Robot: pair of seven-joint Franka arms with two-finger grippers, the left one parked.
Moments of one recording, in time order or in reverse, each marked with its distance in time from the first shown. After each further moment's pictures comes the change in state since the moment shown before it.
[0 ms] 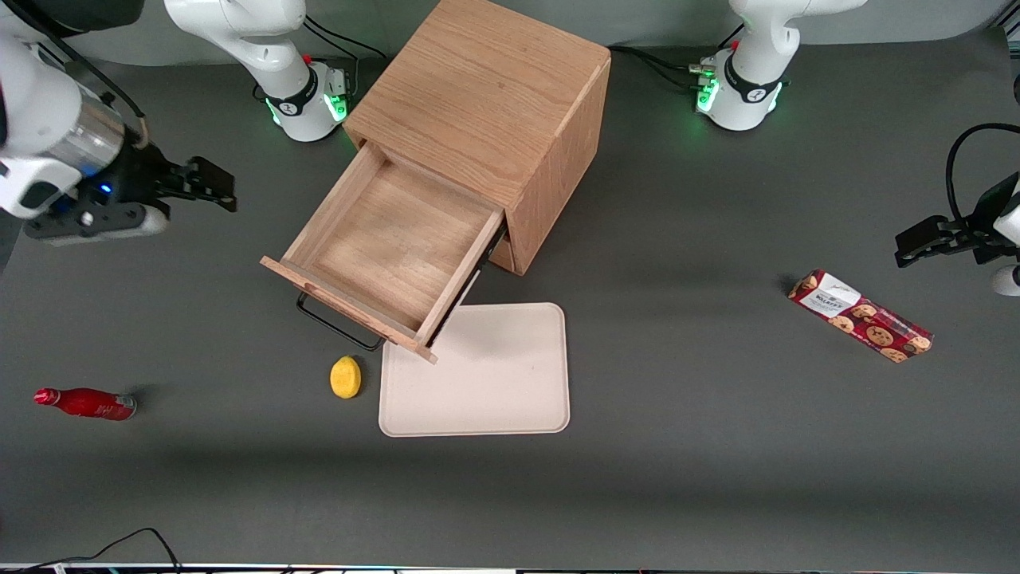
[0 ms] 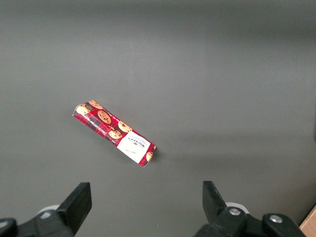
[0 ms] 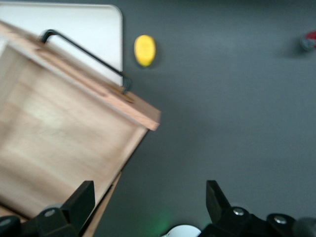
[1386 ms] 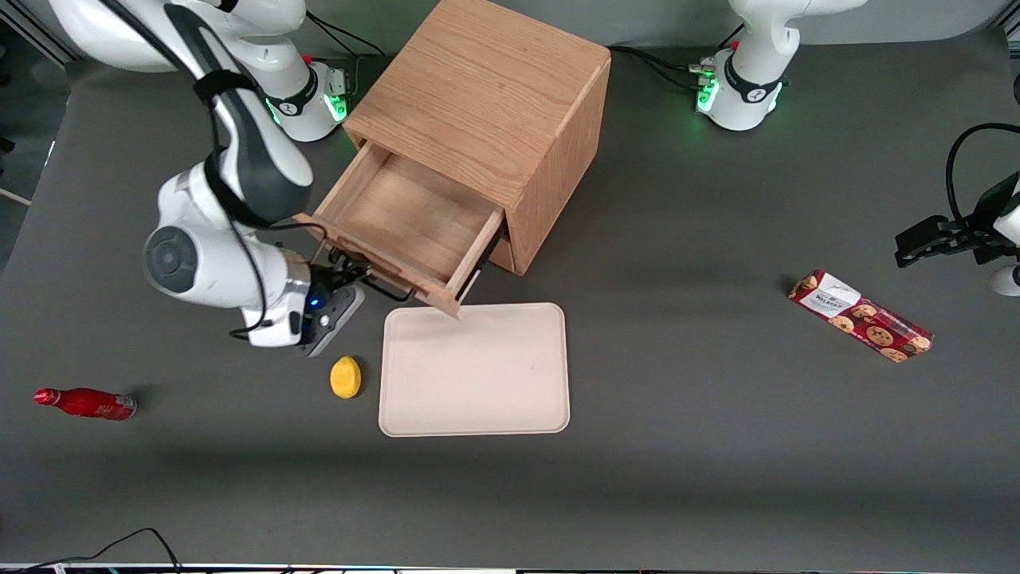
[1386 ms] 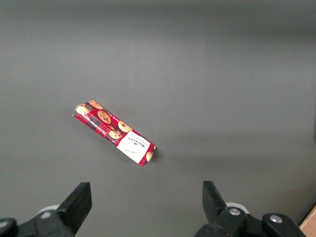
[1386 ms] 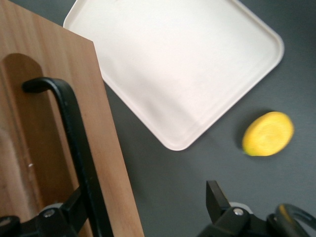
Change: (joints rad) arm 0.000 0.474 0.174 0.008 0.118 0.385 -0.660
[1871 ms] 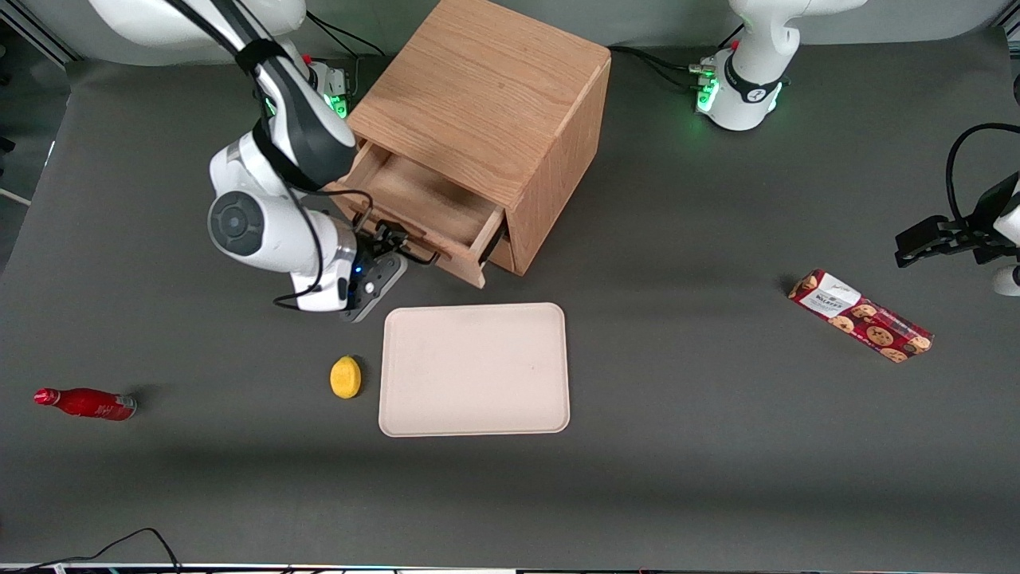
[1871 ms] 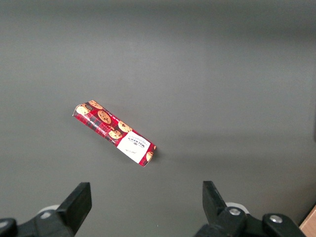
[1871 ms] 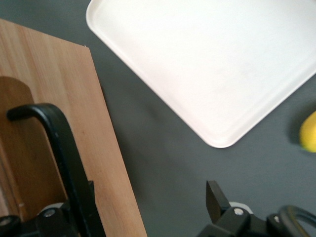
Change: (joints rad) arm 0.002 -0.076 0.113 -0.159 0.006 0.073 0.129
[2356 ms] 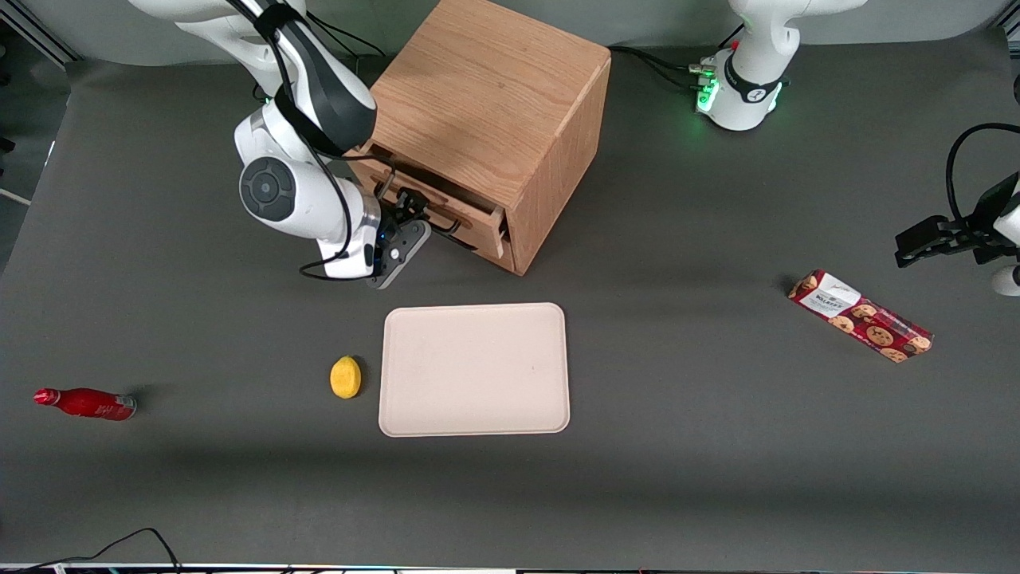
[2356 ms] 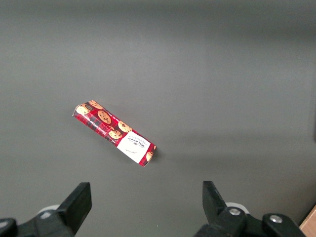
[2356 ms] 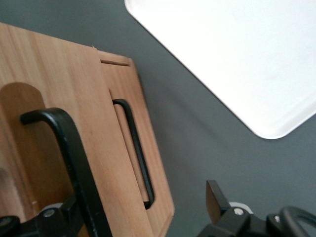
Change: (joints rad) arm 0.004 -0.073 0.084 -0.092 0.055 -0.005 0.062
